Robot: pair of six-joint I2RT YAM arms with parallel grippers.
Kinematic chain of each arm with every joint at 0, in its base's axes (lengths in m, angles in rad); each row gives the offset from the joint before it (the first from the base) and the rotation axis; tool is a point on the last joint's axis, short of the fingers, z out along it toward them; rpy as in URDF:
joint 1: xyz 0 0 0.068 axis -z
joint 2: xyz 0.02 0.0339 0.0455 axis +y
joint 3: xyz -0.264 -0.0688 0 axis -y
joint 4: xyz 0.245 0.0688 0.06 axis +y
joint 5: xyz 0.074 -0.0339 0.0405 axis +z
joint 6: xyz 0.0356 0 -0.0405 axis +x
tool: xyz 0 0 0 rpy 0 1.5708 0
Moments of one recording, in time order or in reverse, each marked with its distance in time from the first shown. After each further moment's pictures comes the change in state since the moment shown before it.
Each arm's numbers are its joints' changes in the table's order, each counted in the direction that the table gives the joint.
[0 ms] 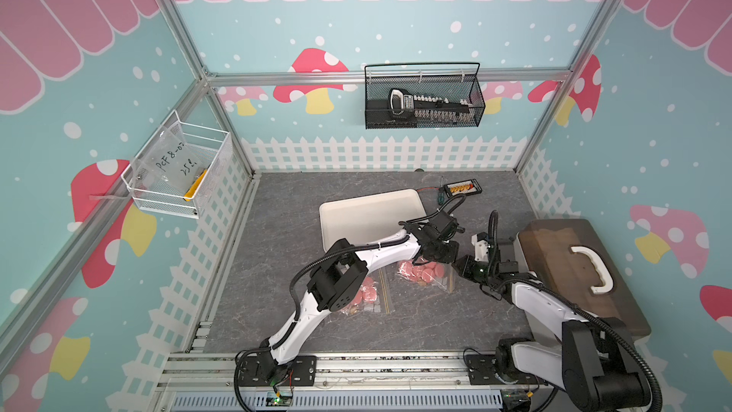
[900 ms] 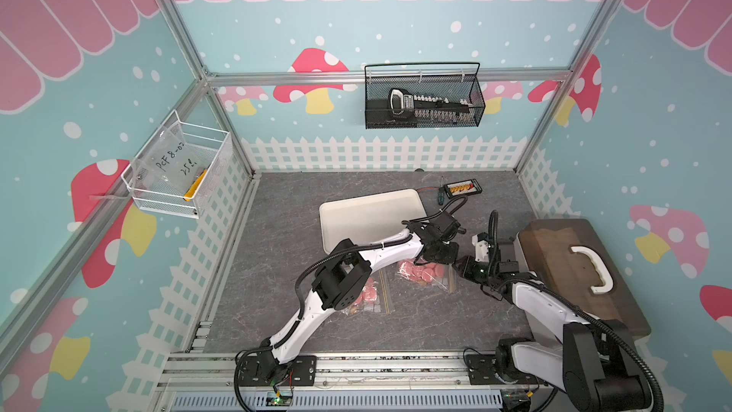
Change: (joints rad) left arm 0.000 0.055 0.072 0.079 0.008 0.005; right arm 0.000 -0.013 0.006 0.037 -0.022 -0.023
